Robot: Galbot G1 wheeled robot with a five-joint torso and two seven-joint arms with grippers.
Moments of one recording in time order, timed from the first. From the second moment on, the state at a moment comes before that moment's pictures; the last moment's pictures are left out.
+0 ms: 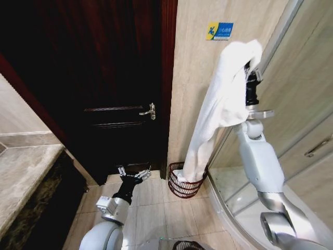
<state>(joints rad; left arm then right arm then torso) 1.82 -1.61 -0.47 -2.46 -0.07 0.17 0.15 -0.50 1.10 0.42 1.49 0.55 0.63 -0.21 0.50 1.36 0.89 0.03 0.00</state>
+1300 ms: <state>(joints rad) 1.82 -1.61 -0.47 -2.46 -0.07 0.17 0.15 -0.82 1.18 0.47 1.50 0.59 0.67 -0.22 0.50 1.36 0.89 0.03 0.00</state>
